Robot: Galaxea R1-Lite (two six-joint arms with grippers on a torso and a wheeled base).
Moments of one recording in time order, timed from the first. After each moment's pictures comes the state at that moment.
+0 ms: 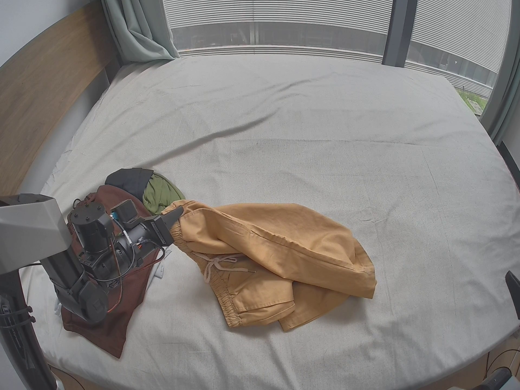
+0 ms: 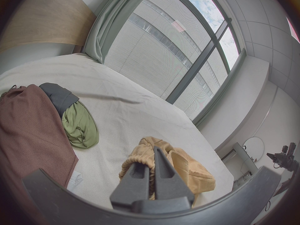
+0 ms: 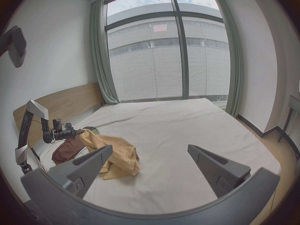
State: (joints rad) left arm -0.21 2.12 -0.52 -1.55 -0.30 -0.46; right arm 0.06 0.41 -0.30 -0.08 0.07 0.05
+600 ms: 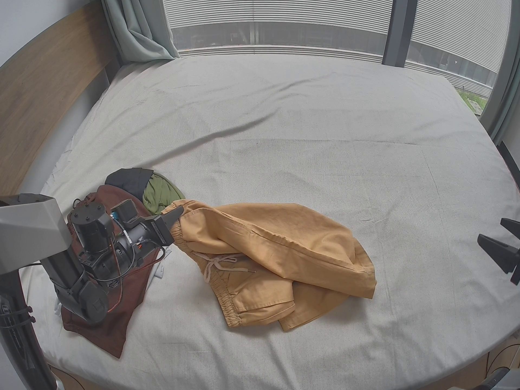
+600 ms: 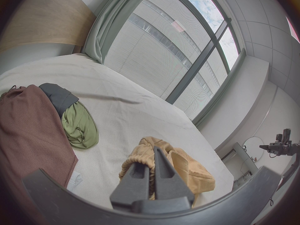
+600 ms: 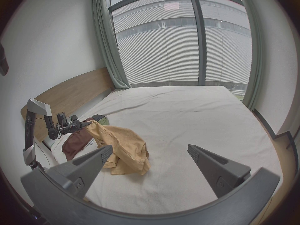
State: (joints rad) left arm -0.22 2.12 -0.52 -1.55 -0.30 -0.46; right arm 0.07 0.83 -0.50 -0.10 0.21 0.00
